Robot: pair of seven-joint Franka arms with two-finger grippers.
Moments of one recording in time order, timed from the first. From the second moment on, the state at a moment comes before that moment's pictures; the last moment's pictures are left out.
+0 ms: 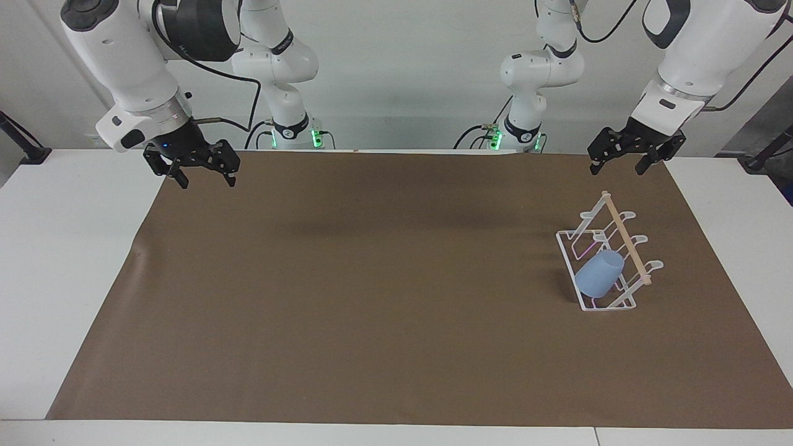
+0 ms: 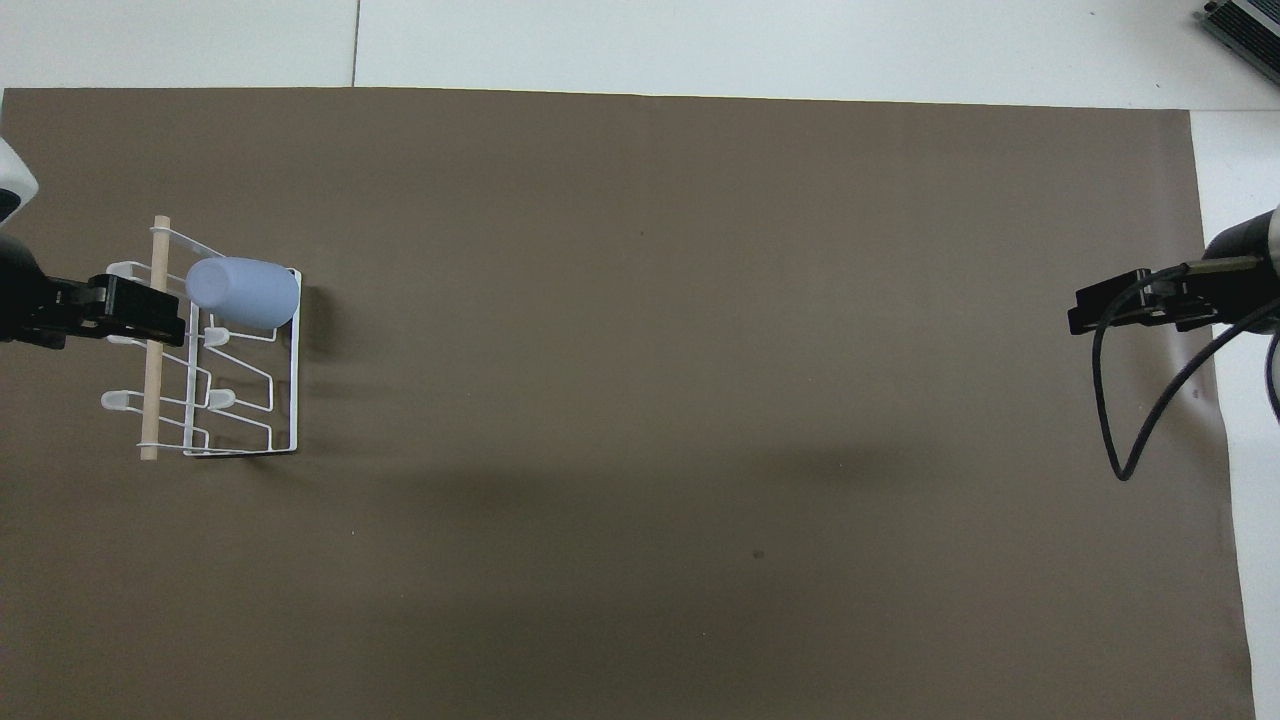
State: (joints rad) left arm 0.06 -0.02 -0.15 -1.58 -0.03 1.53 -0.05; right arm 0.06 0.04 -0.10 -1.58 0.04 1.60 -0.06
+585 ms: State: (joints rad) left arm 0.06 -0.02 -0.15 -1.58 -0.03 1.53 -0.05; right arm 0.06 0.04 -0.10 -1.58 0.04 1.60 -0.06
